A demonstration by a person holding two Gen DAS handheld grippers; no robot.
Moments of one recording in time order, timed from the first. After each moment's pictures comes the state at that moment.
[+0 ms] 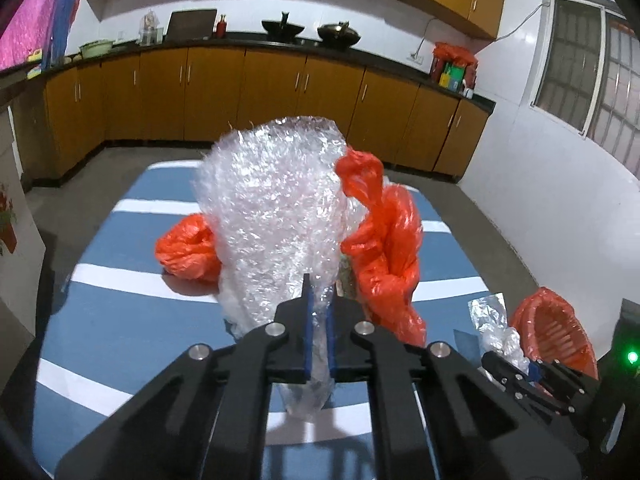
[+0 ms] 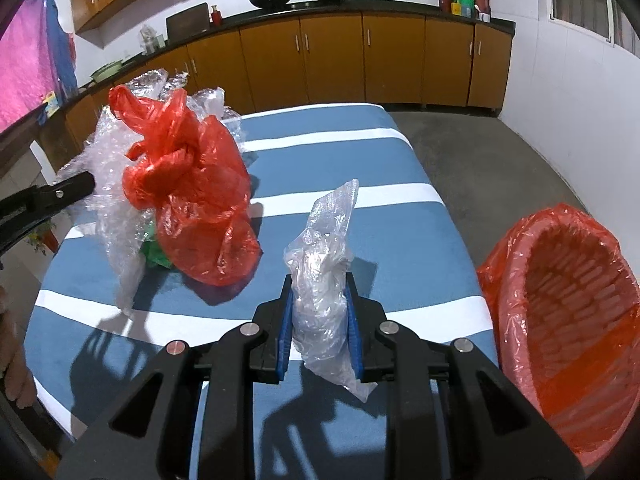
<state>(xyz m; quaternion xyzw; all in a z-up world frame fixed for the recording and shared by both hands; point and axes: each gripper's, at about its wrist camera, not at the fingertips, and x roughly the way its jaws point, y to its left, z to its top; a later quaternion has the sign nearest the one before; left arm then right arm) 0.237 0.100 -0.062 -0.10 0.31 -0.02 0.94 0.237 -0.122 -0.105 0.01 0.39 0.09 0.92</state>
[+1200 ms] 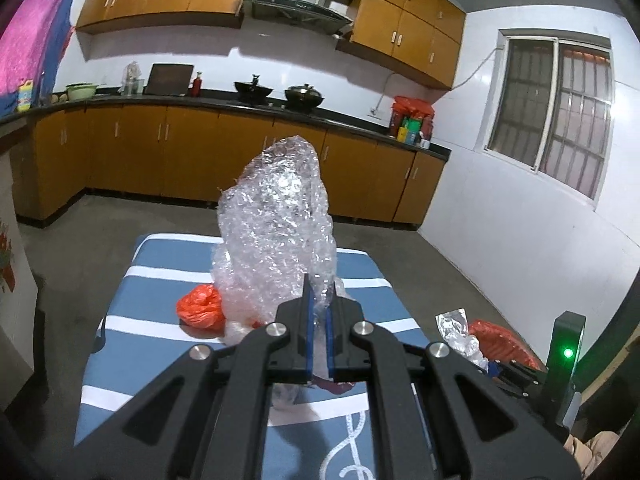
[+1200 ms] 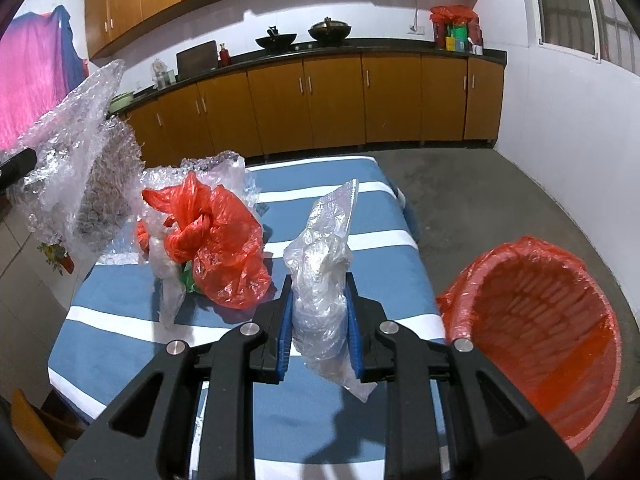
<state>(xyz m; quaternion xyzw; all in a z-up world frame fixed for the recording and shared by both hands) 0.154 0.101 0.043 -0.10 0.21 -0.08 0.97 0.194 -0.152 -0.050 0.03 0.32 0.09 0.94</state>
